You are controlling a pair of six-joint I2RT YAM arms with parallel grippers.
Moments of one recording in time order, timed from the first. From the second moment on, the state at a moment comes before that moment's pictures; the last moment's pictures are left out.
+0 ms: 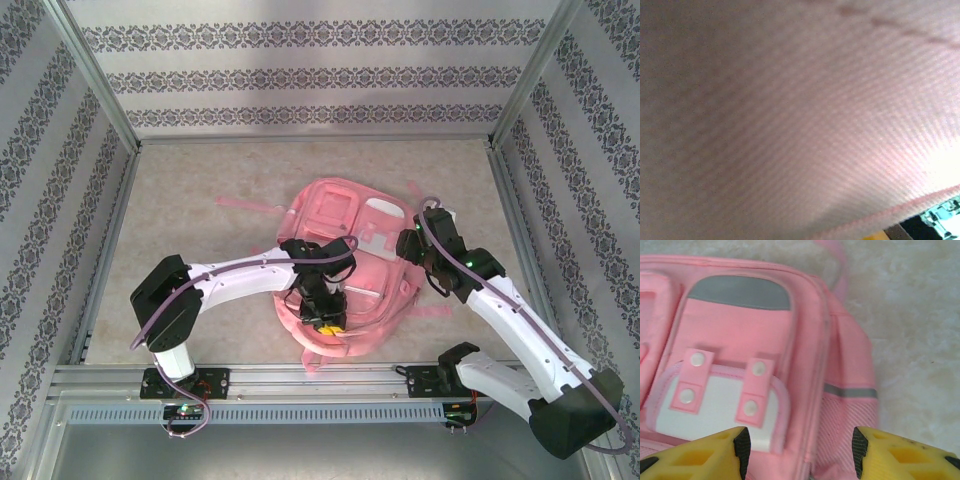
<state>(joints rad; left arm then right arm) -0.98 1.75 1.29 -0.93 0.56 -0.96 0.43 0.97 0.85 -0.74 0.25 0.62</state>
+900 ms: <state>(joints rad) -0.67 1.41 1.27 -0.85 0.31 -0.75 0.38 0.99 1.00 -0.72 0.16 0.44</state>
